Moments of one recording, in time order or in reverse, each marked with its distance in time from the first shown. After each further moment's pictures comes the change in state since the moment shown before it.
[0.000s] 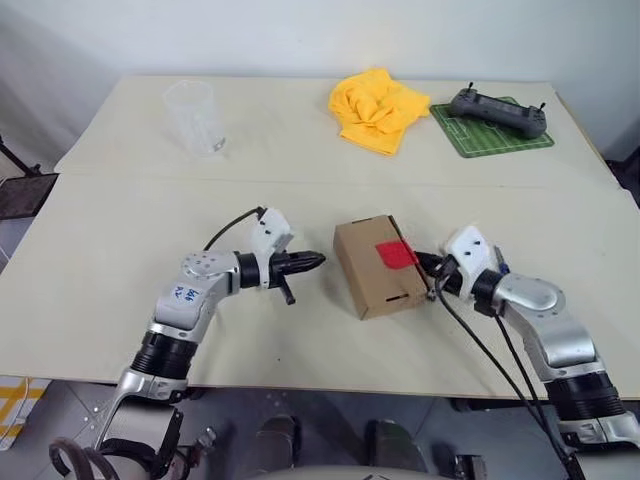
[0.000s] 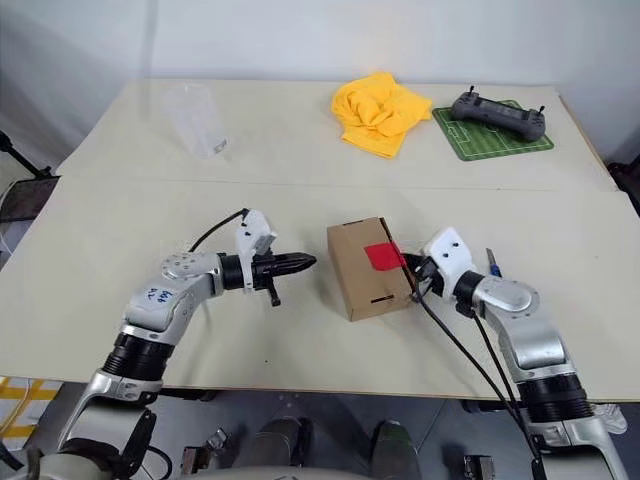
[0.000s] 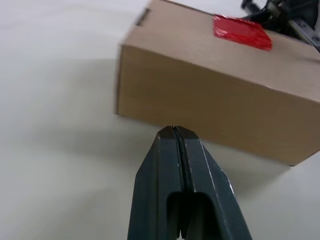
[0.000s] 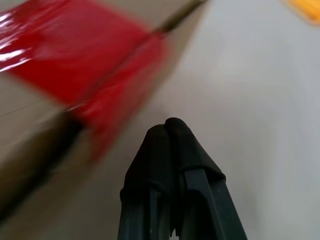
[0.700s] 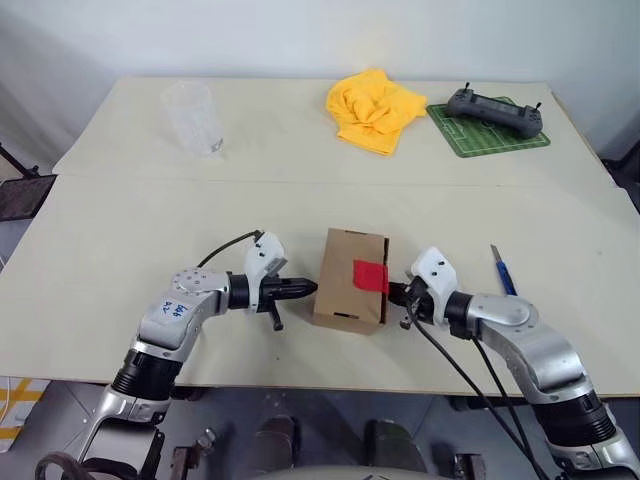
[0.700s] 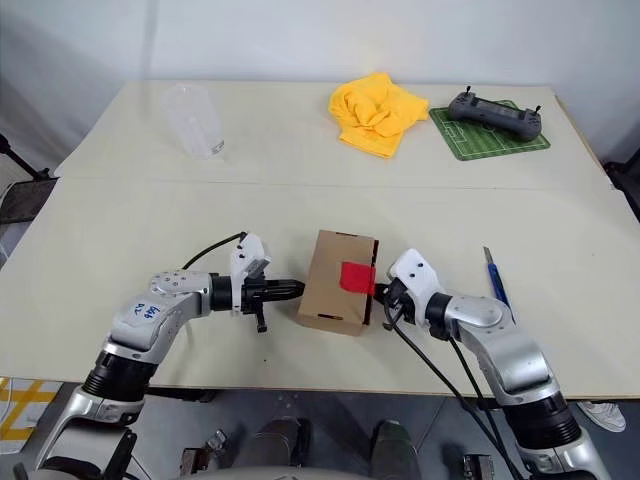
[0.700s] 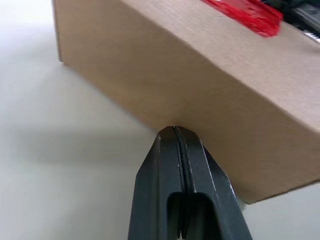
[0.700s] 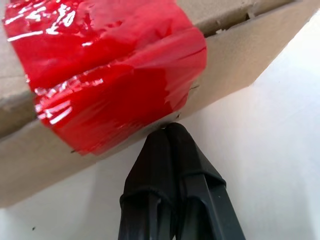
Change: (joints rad) left arm 0.105 0.095 -0.004 -0.130 -0.029 0.107 -0.084; right arm 0.041 0.044 0.046 -0.215 0.028 0.277 -0.026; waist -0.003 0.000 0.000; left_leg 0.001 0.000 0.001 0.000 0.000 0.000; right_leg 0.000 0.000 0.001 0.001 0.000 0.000
